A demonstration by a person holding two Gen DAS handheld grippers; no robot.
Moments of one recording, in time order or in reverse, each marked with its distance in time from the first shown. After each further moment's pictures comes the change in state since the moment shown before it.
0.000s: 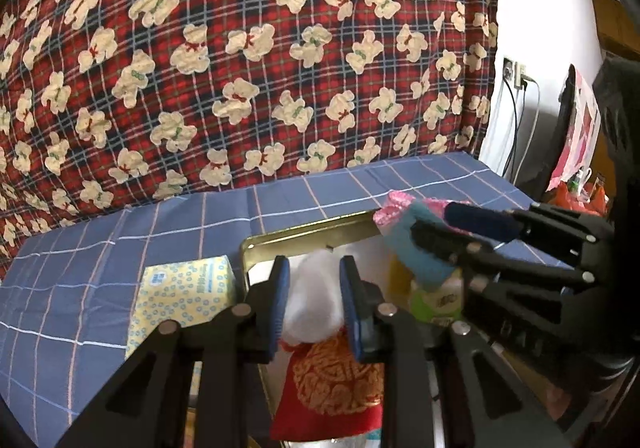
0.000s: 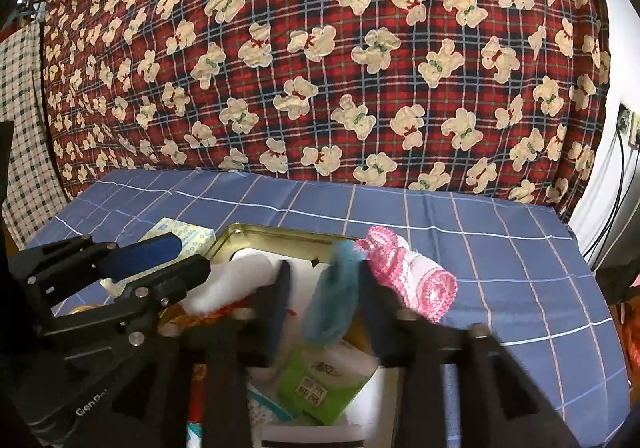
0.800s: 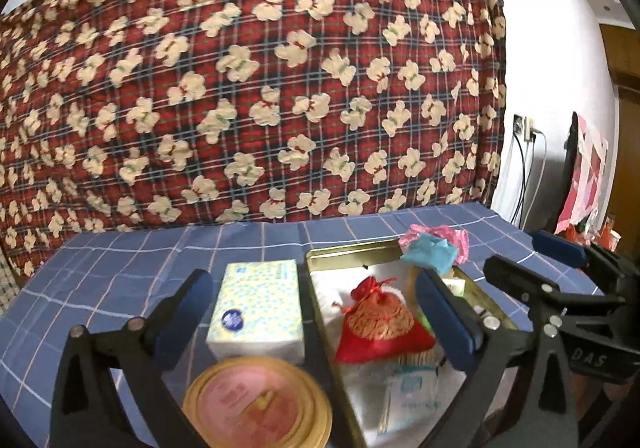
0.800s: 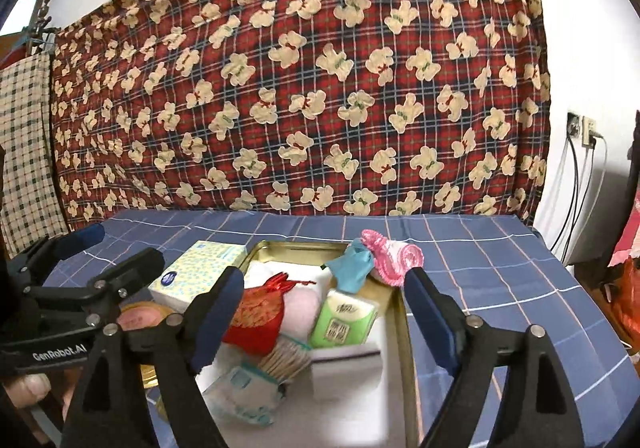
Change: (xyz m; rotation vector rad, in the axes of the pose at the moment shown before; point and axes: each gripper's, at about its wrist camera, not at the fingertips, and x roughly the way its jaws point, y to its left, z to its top) left arm -0.103 0.033 -0.042 -0.084 -0.214 0.098; right arm -0.099 0.036 -0.046 0.058 -0.201 -0.083
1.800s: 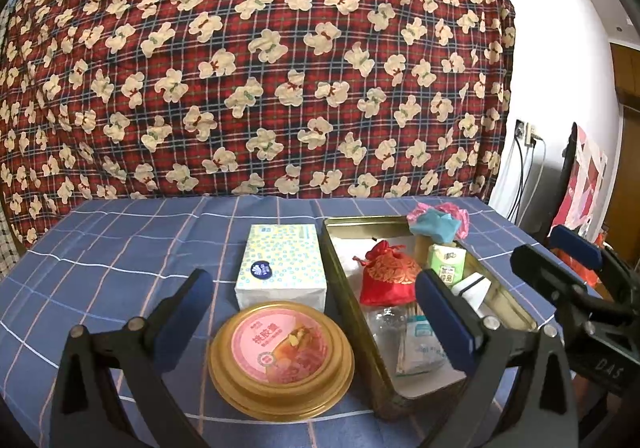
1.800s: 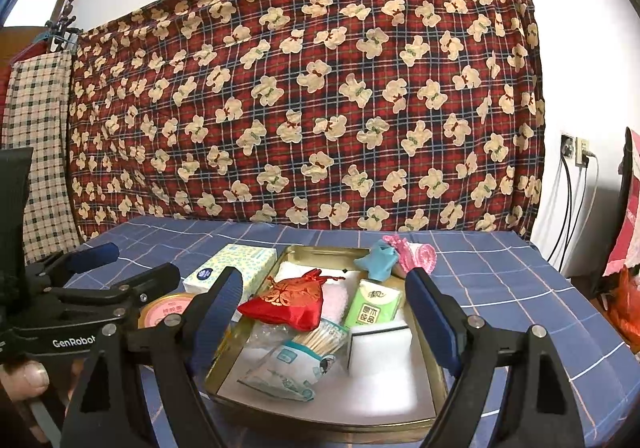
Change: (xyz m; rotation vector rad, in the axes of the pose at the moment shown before) left arm -0.030 0.028 -0.032 -0.056 0.030 -0.002; right arm -0.043 0.035 -0.021 -0.031 -0.095 0.003
